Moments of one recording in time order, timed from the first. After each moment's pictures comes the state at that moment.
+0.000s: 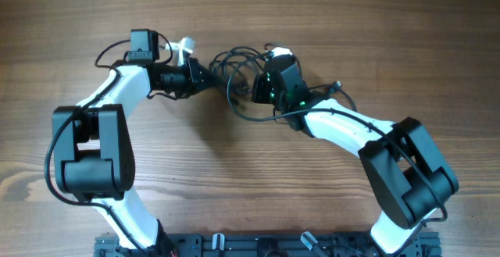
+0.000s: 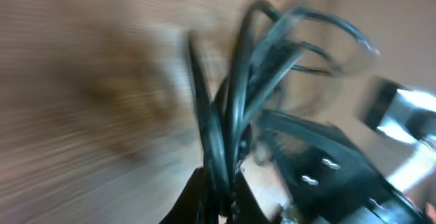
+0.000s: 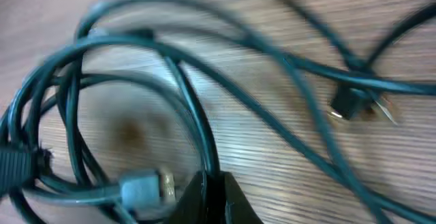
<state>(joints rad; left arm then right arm) 0.01 1.95 1.19 -0.46 0.89 -0.35 0.57 1.87 1.00 0.10 0.00 0.61</state>
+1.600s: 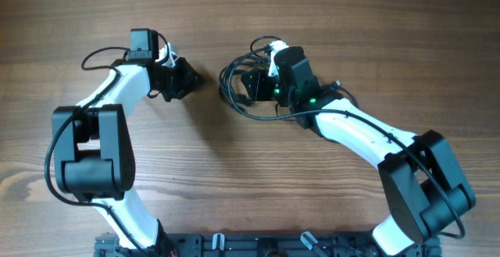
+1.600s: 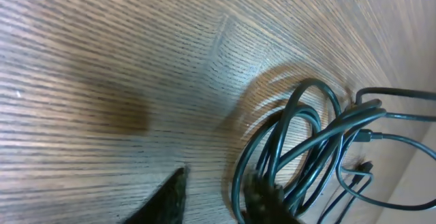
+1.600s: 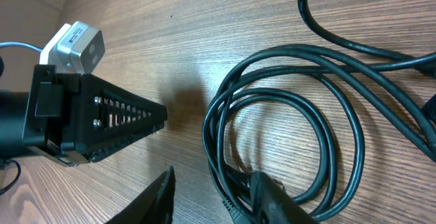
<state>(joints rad) 0.01 1.95 1.19 -0.46 0.54 -0.55 0.55 1.77 1.00 0.10 -0.24 0.60</state>
